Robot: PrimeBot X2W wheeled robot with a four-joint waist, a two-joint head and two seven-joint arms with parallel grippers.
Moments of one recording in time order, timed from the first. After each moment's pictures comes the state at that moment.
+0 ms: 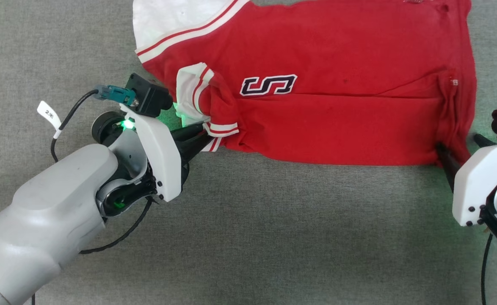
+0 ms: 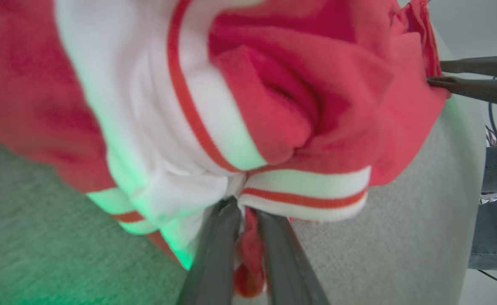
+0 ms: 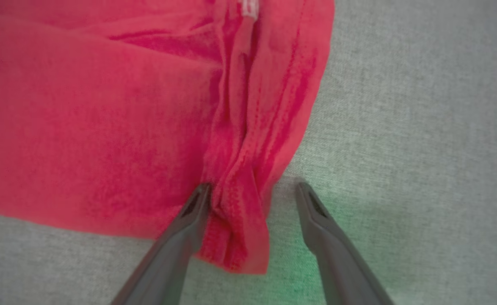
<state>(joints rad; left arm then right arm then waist) -0.99 0.61 -1.20 0.38 -1.25 -0.14 0.11 -0.26 -0.24 -0.07 -0.24 0.17 0.13 0.88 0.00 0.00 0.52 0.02</state>
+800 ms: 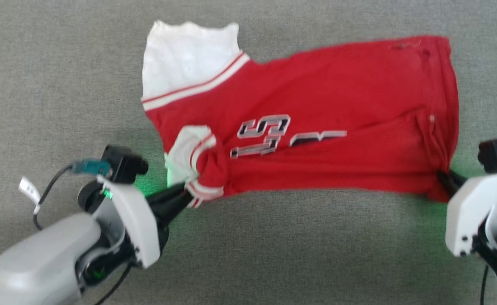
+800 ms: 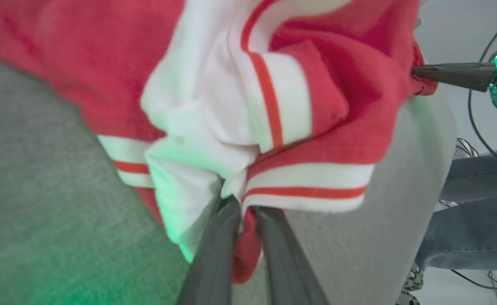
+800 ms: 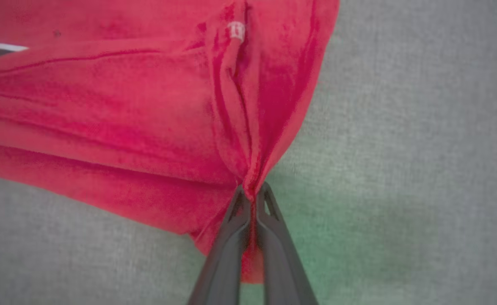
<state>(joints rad) -0.82 0.75 -1.27 0.23 -1.31 -0.13 -0.06 -0.19 -0.23 -0.08 -0.19 0.24 0.13 0.81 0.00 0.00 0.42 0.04</state>
